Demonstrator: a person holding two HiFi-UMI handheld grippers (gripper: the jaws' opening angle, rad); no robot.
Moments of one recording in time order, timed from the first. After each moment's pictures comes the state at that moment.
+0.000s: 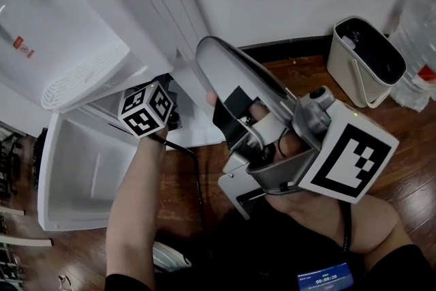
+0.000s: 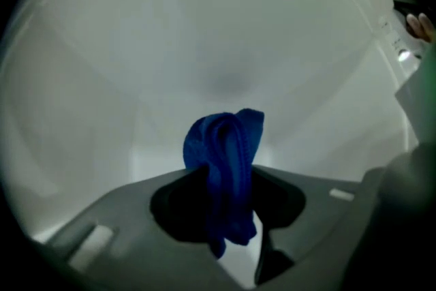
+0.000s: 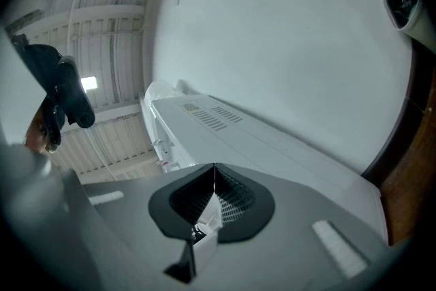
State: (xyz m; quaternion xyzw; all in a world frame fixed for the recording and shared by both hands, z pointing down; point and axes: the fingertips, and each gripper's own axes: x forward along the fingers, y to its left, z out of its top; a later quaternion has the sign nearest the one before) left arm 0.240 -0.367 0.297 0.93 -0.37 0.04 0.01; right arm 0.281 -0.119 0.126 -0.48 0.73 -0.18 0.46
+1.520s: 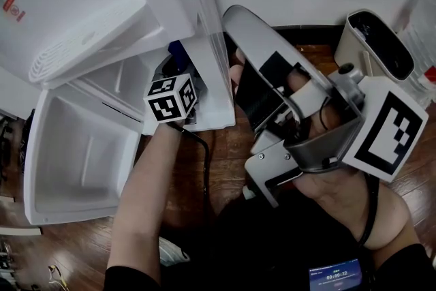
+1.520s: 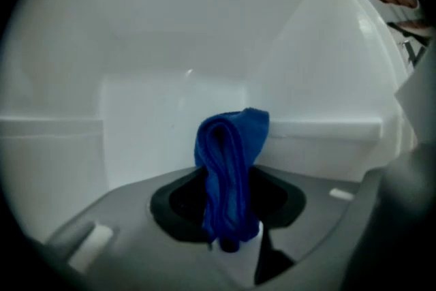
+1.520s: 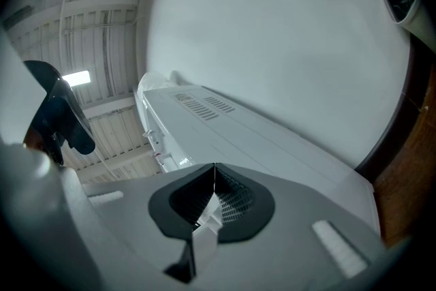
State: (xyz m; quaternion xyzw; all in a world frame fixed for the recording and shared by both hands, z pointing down) left arm 0.265 -0.345 0.393 0.95 -0.30 0.12 0.03; right arm 0.281 -0.130 0.145 -0.49 0.73 -0.22 0.43
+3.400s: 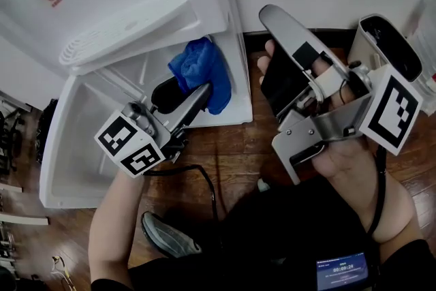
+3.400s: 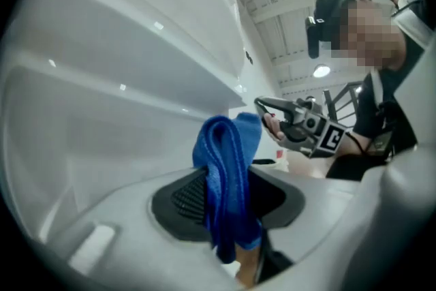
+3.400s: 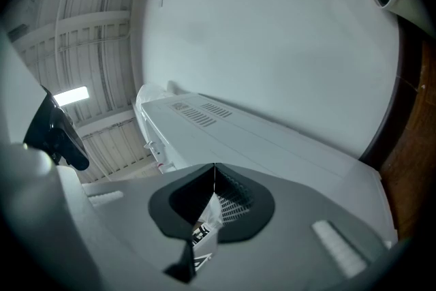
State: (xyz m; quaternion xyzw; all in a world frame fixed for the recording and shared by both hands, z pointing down) left arm 0.193 -0.188 0.251 1.00 0.02 0.02 0.01; right arm 0.287 -0.129 0.151 -0.46 0.71 -0.23 0.48
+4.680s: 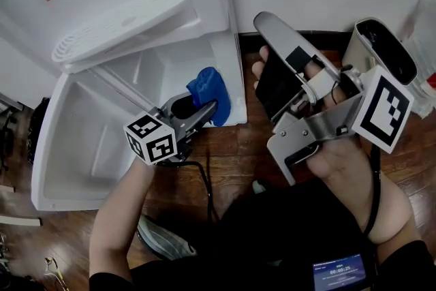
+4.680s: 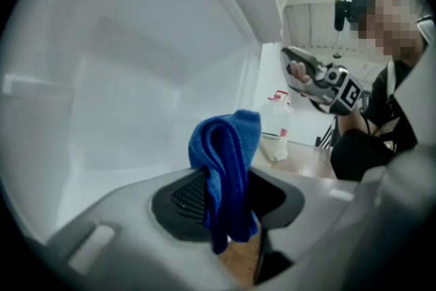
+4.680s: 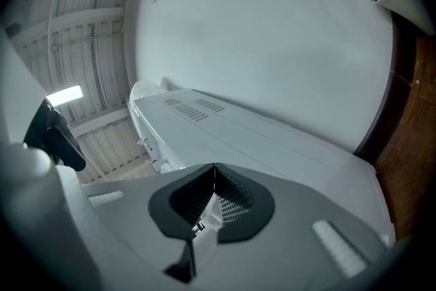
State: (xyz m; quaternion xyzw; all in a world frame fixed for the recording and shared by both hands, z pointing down) left arm 0.201 -0.208 0.379 0.99 0.03 0.11 0.11; right arm 0.288 -0.132 0.162 -0.47 0.70 -0.25 0.47
